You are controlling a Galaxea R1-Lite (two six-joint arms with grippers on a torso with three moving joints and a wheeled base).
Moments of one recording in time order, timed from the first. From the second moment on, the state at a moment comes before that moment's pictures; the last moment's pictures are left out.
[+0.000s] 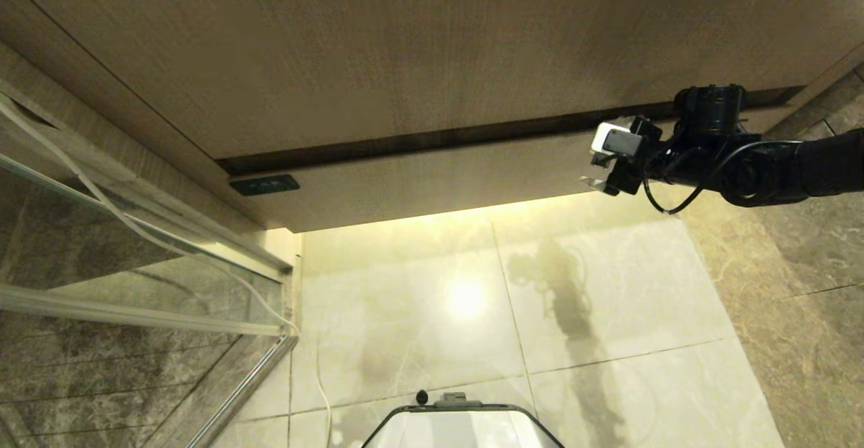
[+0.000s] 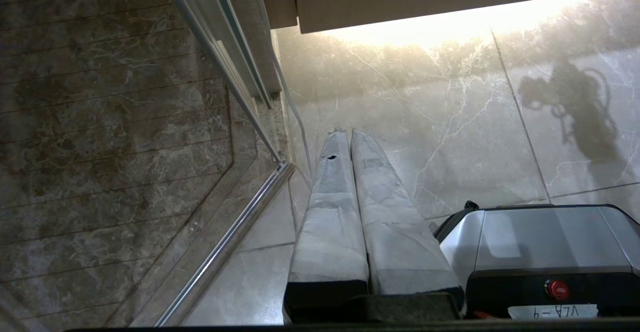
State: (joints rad) left arm 0.00 0.00 0.00 0.00 0.00 0.00; right arm 0.05 2.13 -1.51 -0.31 0.24 -1.18
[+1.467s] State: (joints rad) left arm 0.00 0.00 0.00 0.00 0.00 0.00; right arm -0.02 1.39 -0.95 0.39 0.20 -0.83
